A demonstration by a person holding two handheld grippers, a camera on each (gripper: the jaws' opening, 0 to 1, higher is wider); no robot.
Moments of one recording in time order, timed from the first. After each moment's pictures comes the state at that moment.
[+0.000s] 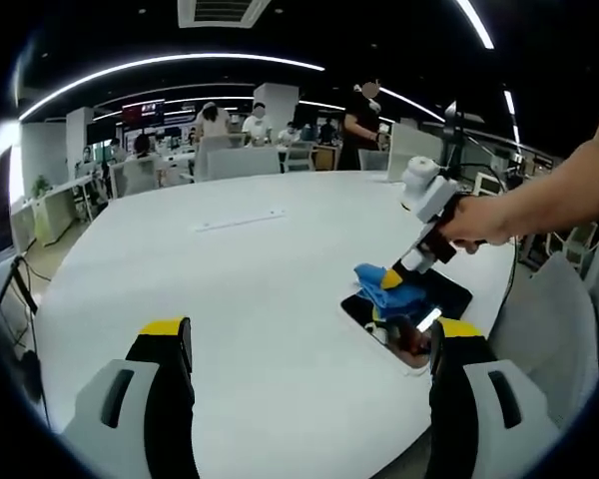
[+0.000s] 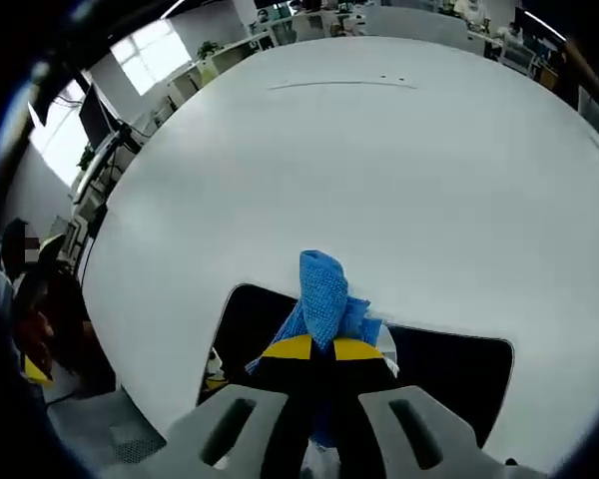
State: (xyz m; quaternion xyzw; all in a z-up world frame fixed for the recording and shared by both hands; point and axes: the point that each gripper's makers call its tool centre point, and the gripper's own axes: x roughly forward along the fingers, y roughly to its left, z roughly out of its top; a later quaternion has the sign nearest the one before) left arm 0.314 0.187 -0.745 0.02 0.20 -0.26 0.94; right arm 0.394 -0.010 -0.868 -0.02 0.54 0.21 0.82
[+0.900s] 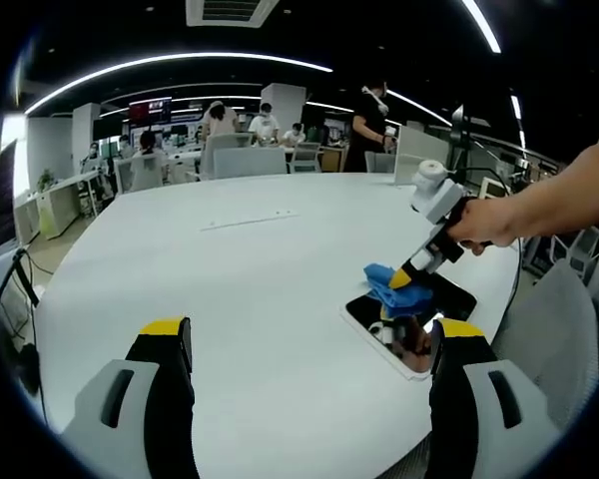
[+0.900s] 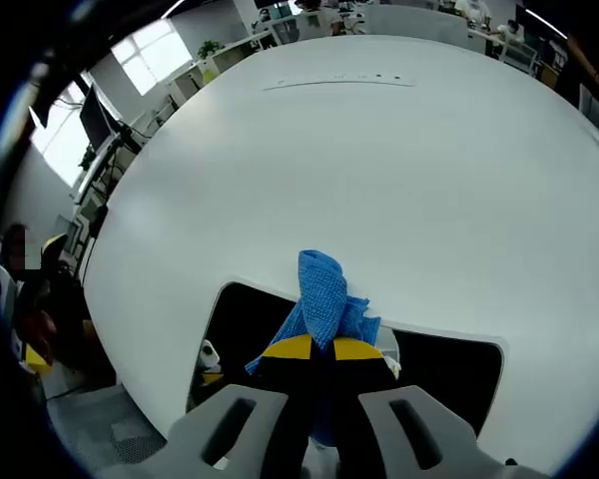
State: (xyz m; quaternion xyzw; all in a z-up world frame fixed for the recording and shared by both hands) left arm 0.318 0.189 -0.747 0.01 0.20 -0.25 0.95; right arm 0.393 -0.025 -0.868 -0.01 0.54 0.21 0.81
